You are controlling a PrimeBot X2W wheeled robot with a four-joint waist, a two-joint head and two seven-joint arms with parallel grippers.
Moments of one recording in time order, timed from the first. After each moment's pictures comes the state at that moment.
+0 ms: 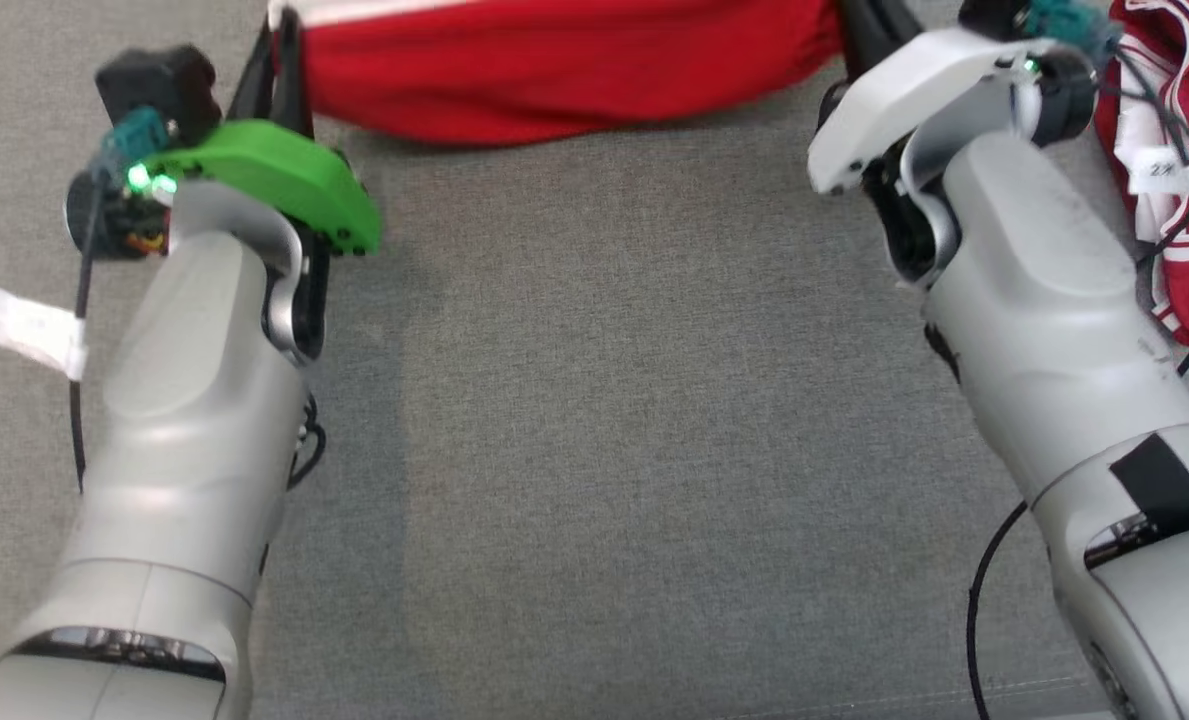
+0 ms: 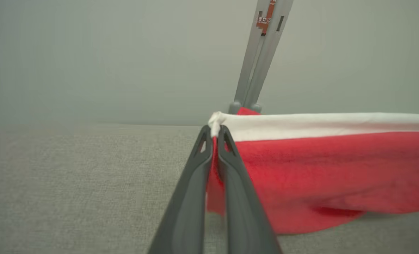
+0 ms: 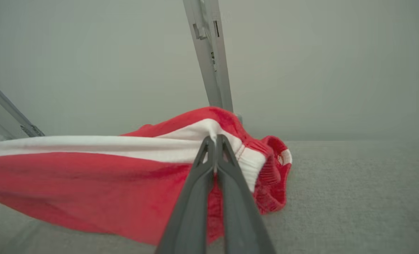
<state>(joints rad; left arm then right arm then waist) -1.02 0.09 -0.31 0.96 -0.49 -0.01 -0.26 -1.13 -0.07 0.30 1.03 0.43 0.13 -0.25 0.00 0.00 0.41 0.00</state>
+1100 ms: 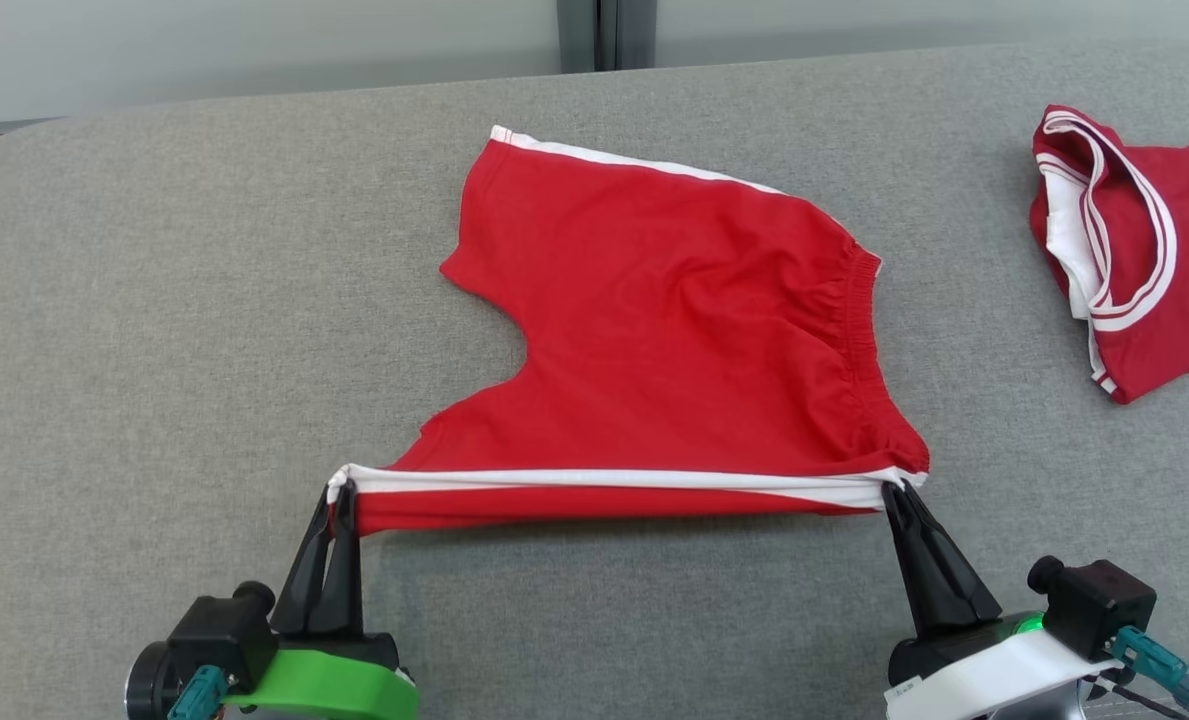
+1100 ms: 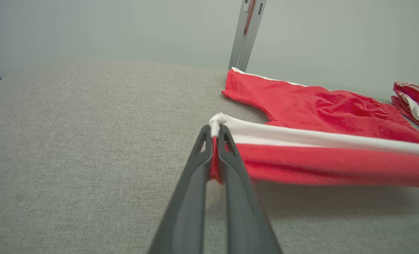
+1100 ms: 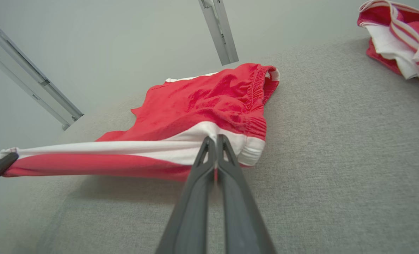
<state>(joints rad) 0.04 0.05 -0.14 0.10 -0.26 -0.02 -0.24 0.12 -0.09 0.15 -0.01 0.37 0.13 -0.19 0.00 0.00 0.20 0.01</state>
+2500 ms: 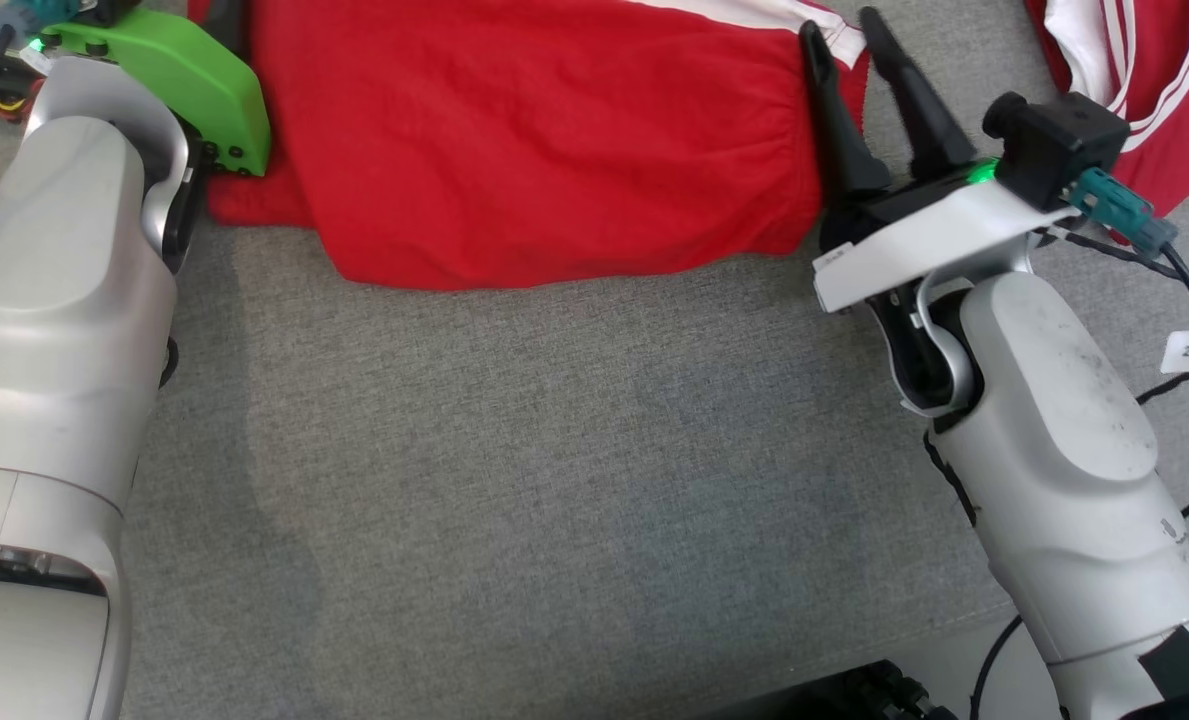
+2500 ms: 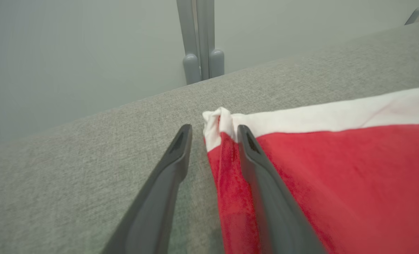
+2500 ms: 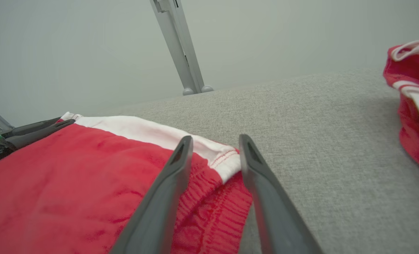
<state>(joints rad) -1.21 0.22 -0.45 1.07 -0.36 -0.13 -0.23 -0.73 -0.11 0.27 0.41 0.43 0.13 -0.25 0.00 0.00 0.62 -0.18</state>
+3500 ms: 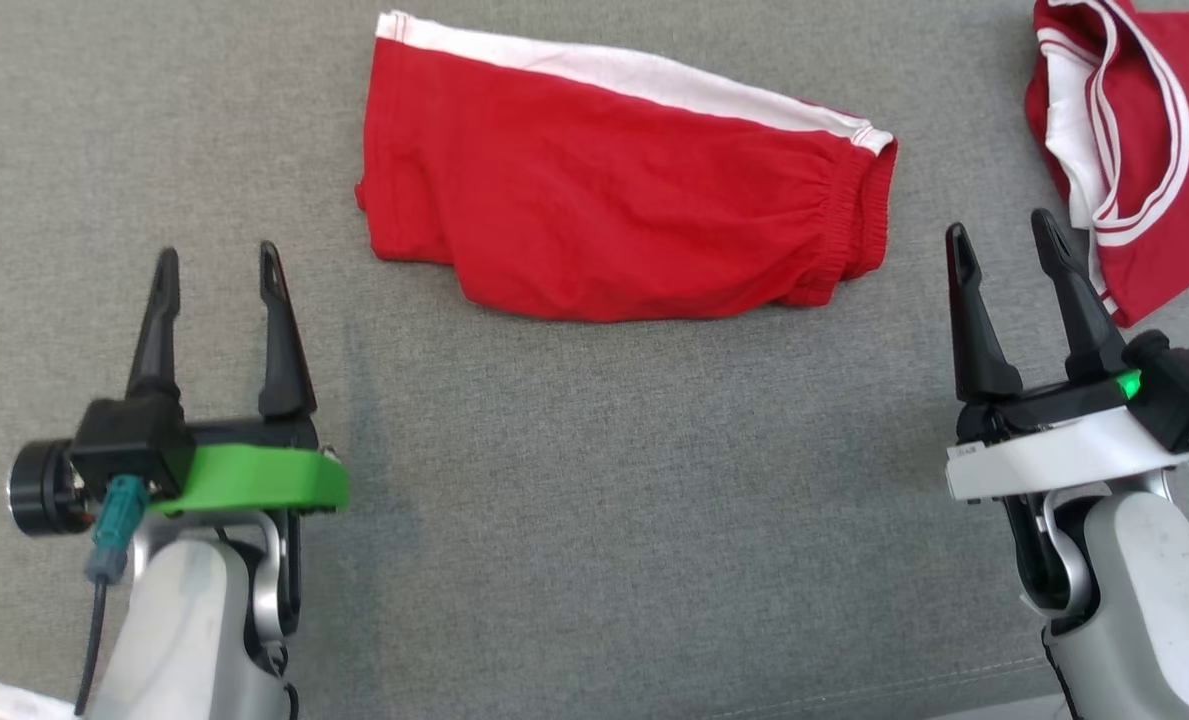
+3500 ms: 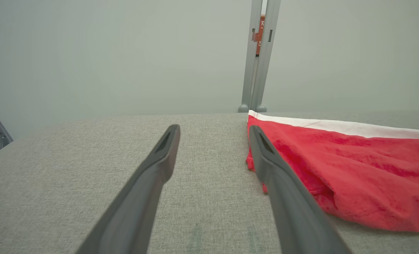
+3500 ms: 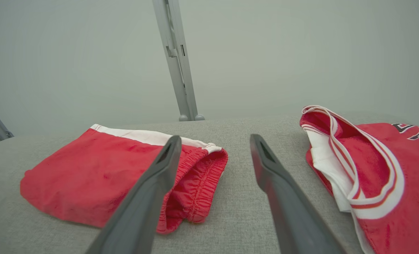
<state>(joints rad) -0.32 0.15 -0.15 0.14 -0.24 0.12 -0.26 -0.27 -0.17 0.07 0.07 0.28 0.13 -0.26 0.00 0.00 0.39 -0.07</state>
